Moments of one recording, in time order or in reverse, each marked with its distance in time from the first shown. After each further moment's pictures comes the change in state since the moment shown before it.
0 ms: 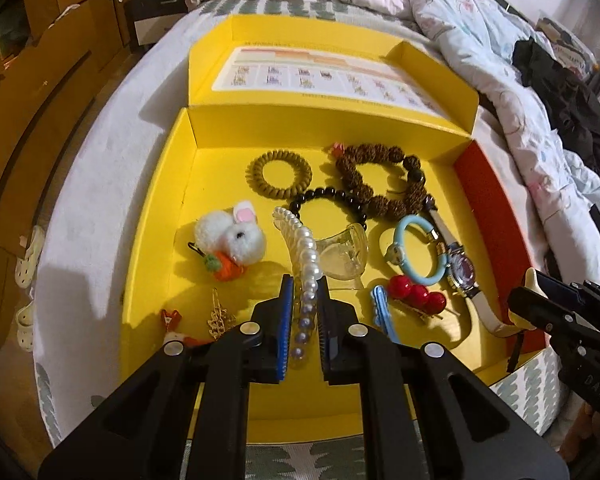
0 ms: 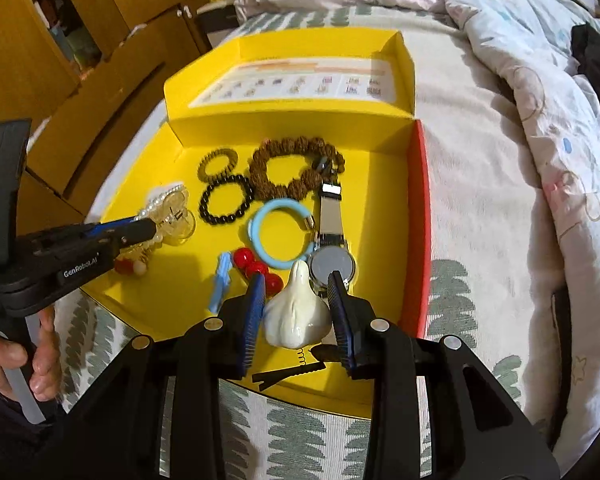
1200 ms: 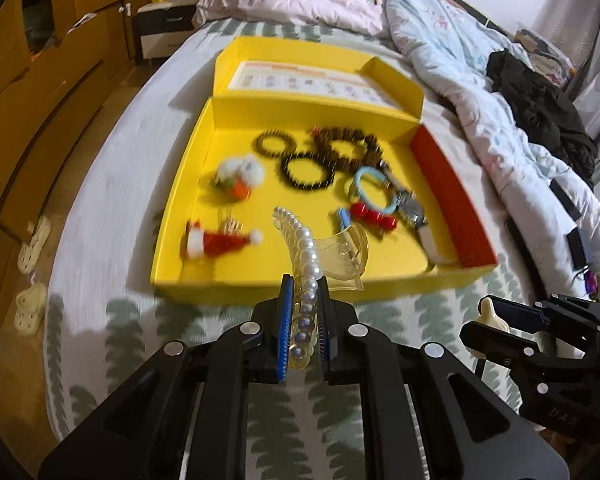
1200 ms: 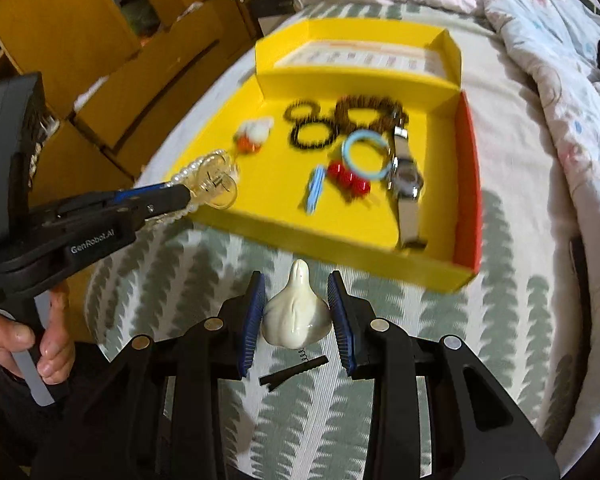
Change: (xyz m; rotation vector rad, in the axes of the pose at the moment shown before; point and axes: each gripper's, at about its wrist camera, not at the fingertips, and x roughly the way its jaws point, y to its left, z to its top) left arm -0.069 -0.008 -0.081 -0.014 -0.071 -0.026; right arm -0.051 0.060 -0.085 -0.104 0.046 0.097
